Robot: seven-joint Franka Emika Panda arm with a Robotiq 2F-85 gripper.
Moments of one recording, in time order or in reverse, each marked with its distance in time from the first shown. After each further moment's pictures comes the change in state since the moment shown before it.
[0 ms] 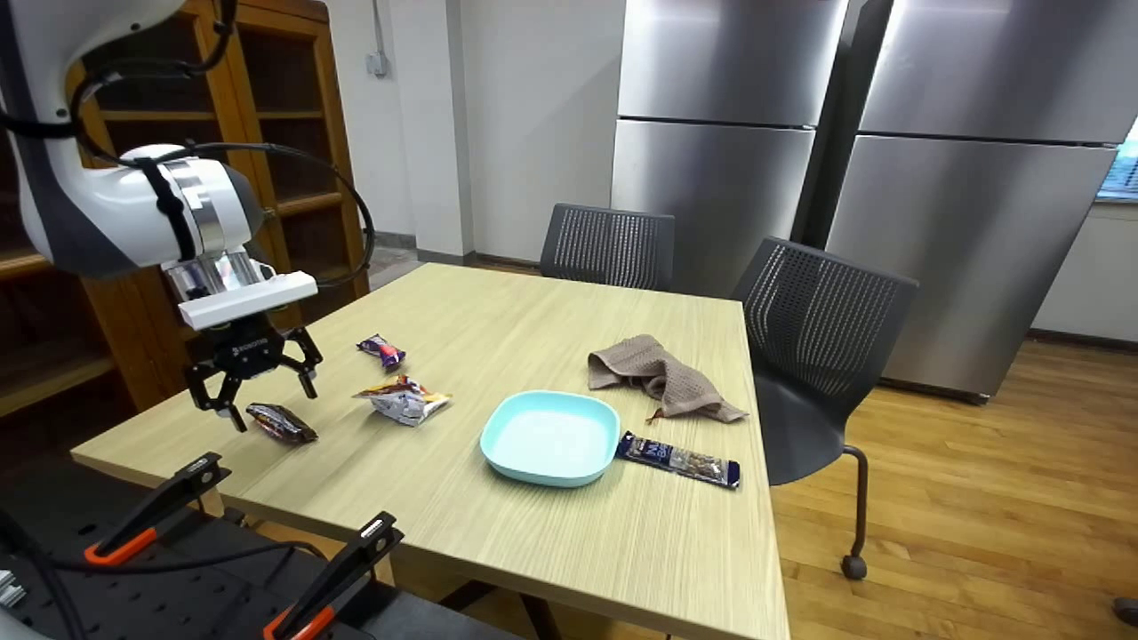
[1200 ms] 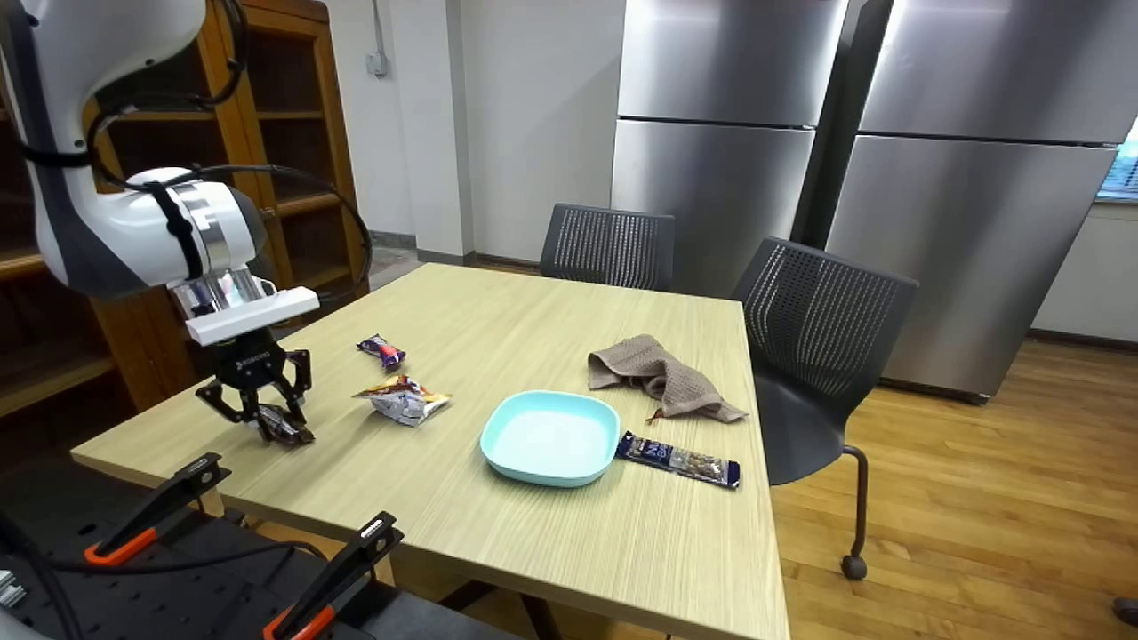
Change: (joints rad) arm 0.038 0.085 -0.024 0.070 -0.018 0.000 0.000
